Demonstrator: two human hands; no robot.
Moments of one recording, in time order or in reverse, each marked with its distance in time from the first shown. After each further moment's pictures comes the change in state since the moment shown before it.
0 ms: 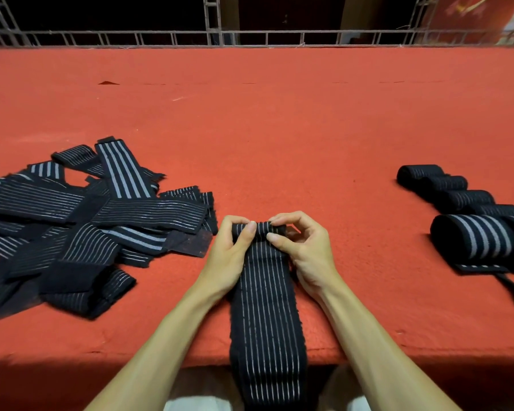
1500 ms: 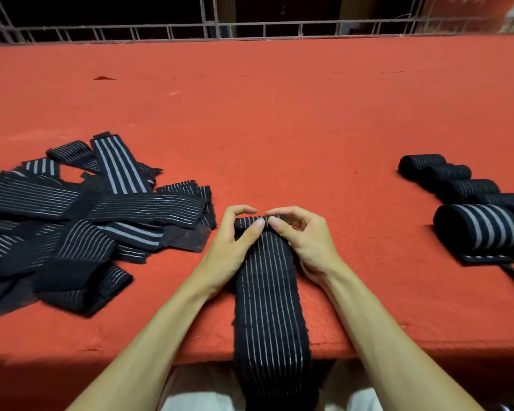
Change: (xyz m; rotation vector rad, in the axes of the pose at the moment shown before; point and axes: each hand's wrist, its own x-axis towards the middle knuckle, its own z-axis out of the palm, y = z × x) left_hand 0.002 -0.002 -0.004 -0.068 -0.144 0.009; right_hand 0.009 -0.004 -0.003 -0.122 0.005 0.125
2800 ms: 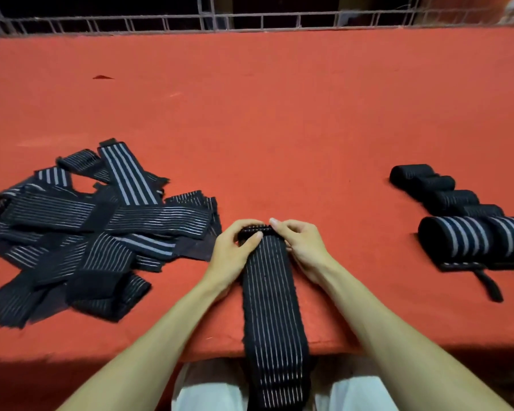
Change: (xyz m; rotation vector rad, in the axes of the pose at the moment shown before) left_hand 0.011 0.005 -0.003 0.072 0.110 -0.002; right_hand 0.009 -0.013 0.004 -0.008 0.044 0.294
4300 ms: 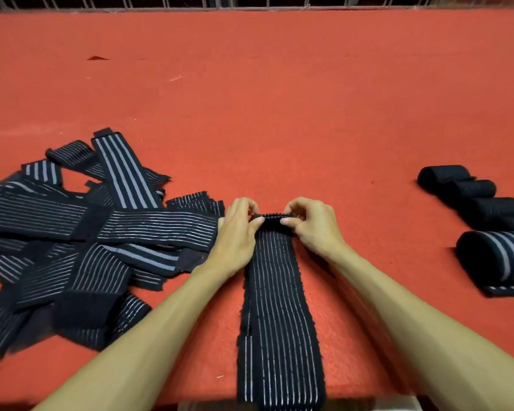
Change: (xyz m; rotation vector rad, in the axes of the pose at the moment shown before) left_hand 0.063 -0.004 -0.019 0.551 -0.071 0.028; right_hand 0.070 -0.018 0.000 -0.797 0.114 -0.260
